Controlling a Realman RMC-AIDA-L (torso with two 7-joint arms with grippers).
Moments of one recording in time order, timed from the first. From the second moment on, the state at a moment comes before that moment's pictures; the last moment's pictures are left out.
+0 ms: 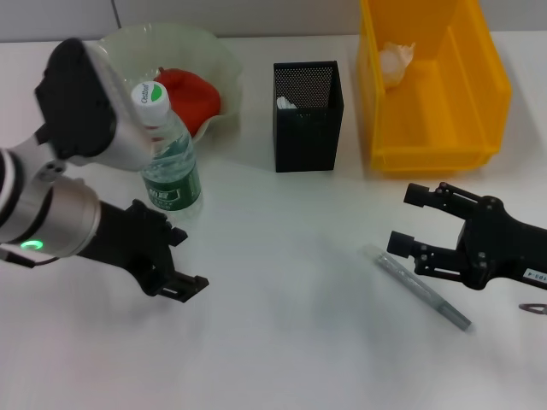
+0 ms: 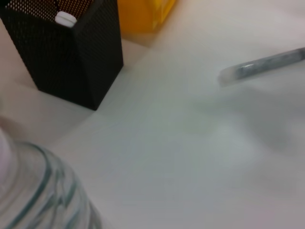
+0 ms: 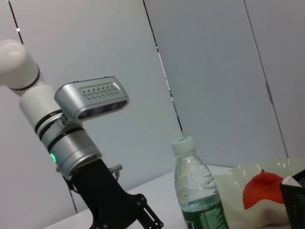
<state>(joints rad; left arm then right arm) -0.32 -2.07 1.53 1.56 2.44 1.51 -2.21 0.37 2.08 -0.56 -0.44 -1.90 -1.74 1.06</state>
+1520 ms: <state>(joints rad) -0.48 -2.07 1.53 1.38 2.62 1.52 -2.25 0.40 2.08 -0.64 -0.37 -1.90 -1.69 0.98</state>
